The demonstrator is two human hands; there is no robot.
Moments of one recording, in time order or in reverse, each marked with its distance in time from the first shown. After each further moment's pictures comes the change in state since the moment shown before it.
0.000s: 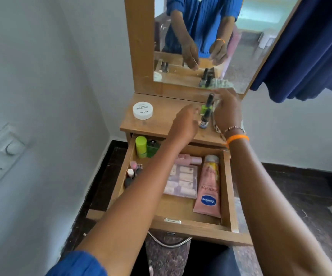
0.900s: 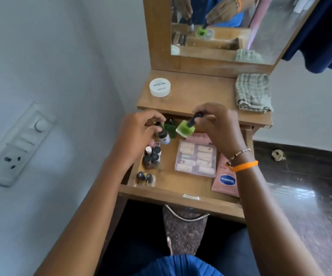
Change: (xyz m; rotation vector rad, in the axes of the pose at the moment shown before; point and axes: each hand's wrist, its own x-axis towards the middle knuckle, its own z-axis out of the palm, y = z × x) left_hand -0.118 -0.048 -0.111 -0.023 0.083 -0.106; right_hand -0.101 -0.037 0.006 0.302 -0.357 -0.096
